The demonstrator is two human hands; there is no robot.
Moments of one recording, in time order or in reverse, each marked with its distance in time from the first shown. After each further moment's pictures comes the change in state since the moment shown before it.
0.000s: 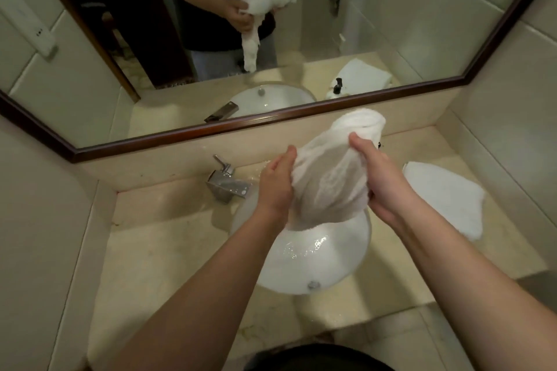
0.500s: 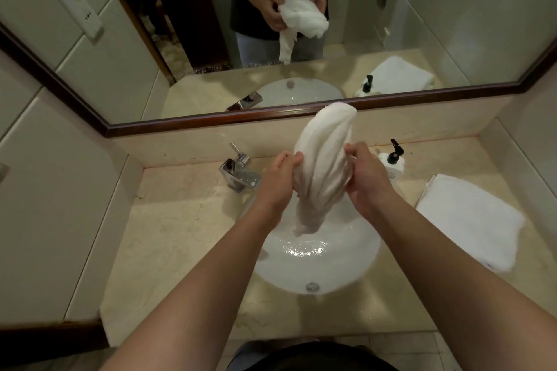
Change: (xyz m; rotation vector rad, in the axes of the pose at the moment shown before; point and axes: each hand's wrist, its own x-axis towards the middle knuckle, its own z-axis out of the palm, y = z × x) left_hand 0.011 -0.013 0.006 0.265 0.071 0.041; right_hand 0.064 0.028 -0.003 0.083 -0.048 0.109
